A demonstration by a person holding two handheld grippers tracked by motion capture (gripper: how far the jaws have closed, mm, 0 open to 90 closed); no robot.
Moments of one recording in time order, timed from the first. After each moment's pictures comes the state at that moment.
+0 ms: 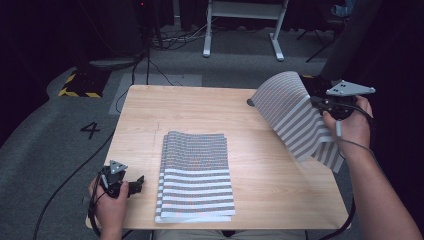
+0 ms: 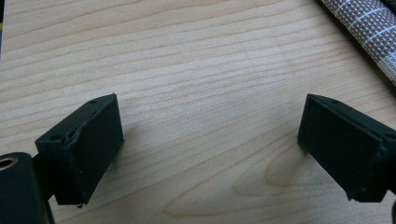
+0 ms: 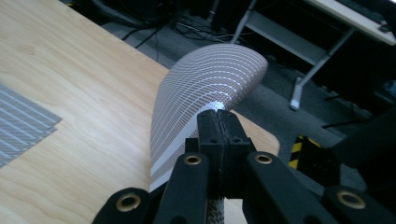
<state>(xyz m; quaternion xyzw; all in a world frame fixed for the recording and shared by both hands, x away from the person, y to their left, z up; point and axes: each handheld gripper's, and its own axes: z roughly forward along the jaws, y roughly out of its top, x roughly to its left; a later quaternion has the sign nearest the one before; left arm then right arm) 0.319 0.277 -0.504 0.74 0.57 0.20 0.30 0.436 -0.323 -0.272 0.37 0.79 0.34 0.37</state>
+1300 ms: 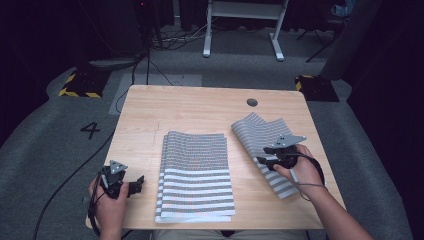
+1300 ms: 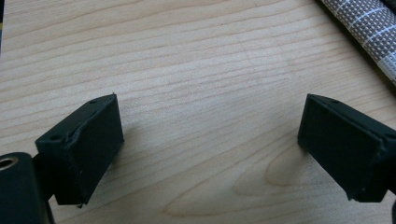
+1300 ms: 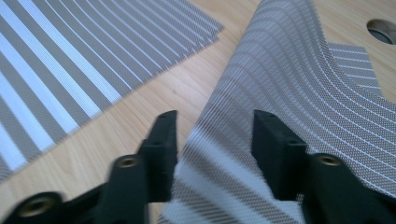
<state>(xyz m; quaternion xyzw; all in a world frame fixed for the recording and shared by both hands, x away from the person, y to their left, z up) 0.319 0.277 -0.504 0.74 0.57 0.20 0.30 0.401 -0.244 -0.428 0.30 0.87 0.36 0.16</state>
